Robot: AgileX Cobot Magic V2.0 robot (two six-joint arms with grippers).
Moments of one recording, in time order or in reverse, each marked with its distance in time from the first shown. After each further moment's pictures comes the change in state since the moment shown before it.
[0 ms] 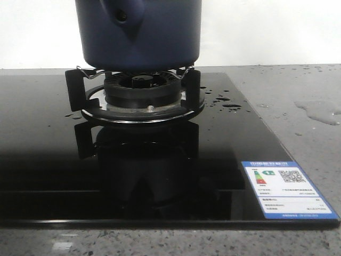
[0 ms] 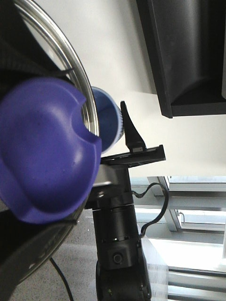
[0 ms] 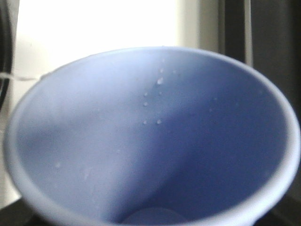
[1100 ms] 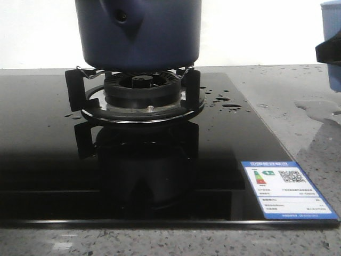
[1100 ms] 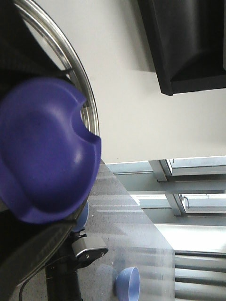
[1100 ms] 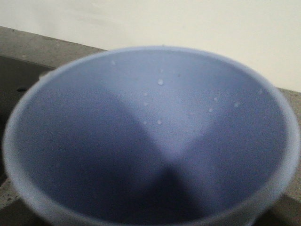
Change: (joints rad) left arm -0.075 0.000 0.000 0.013 -0.024 0.026; right arm -0.456 -0.346 0.971 1.028 -0.586 0.209
